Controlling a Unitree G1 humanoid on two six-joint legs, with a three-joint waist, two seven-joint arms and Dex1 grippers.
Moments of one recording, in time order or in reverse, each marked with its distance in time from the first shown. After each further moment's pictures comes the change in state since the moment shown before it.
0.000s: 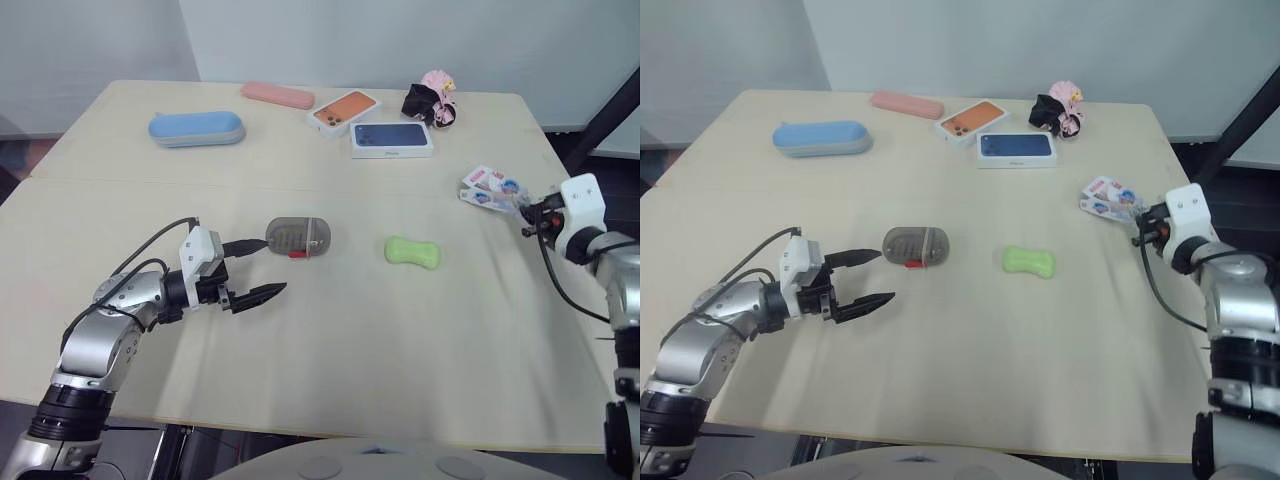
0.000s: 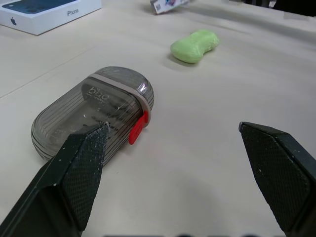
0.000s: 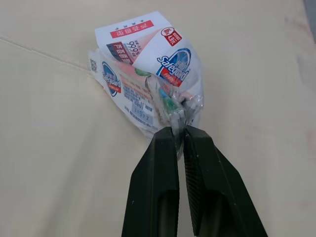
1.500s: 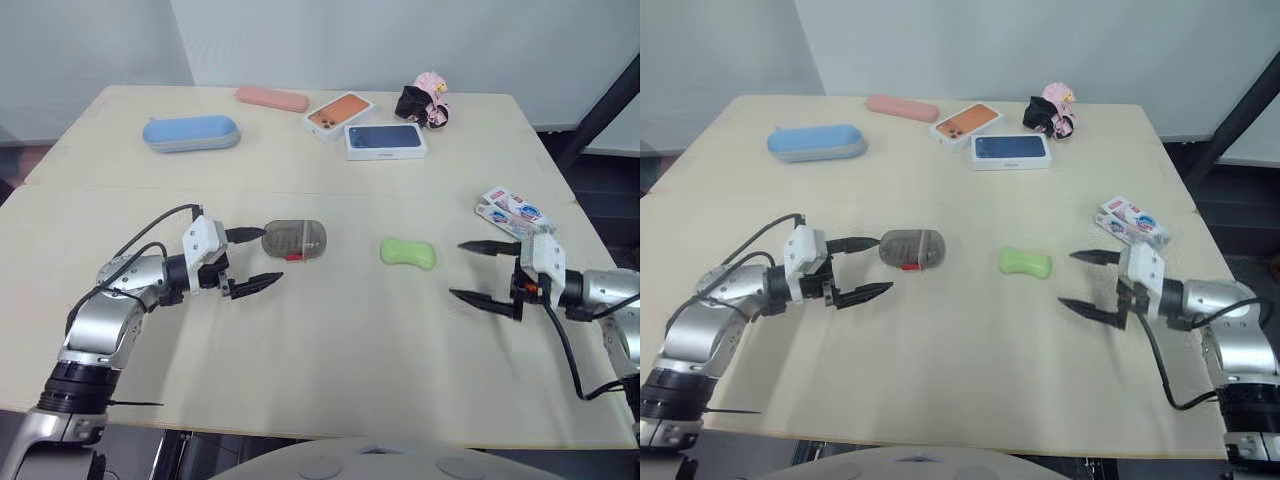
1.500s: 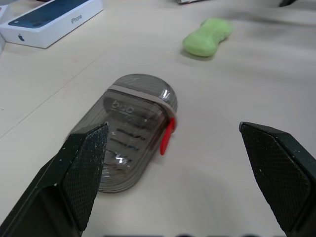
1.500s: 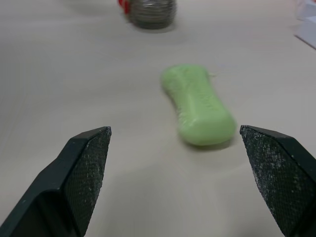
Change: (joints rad) left arm -0.140 0.010 -0.042 0.164 0.158 -0.129 -0.037; right arm 0.171 -0.096 0.189 0.102 0.182 -0.735 0.873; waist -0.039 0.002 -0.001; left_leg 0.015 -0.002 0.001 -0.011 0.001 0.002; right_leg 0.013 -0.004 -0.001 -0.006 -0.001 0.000
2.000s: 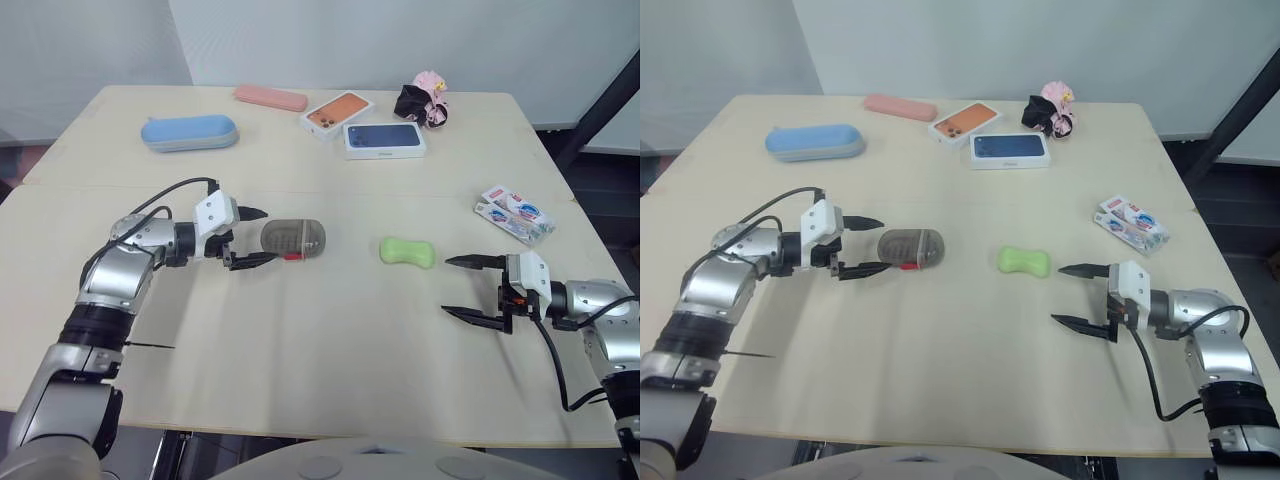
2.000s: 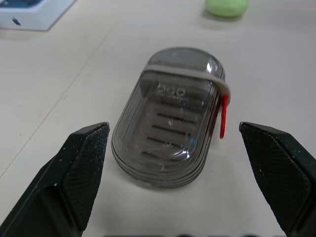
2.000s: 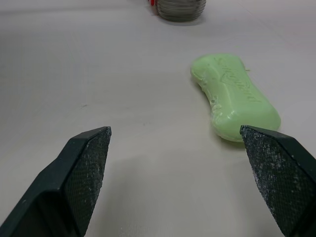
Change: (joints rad) left arm -0.323 0.015 -0.137 0.367 0.131 -0.069 -0.153; right arm -0.032 0.036 0.058 0.060 -0.006 -0.064 0.006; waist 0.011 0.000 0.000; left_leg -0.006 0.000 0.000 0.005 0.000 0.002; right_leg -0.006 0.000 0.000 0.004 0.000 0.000
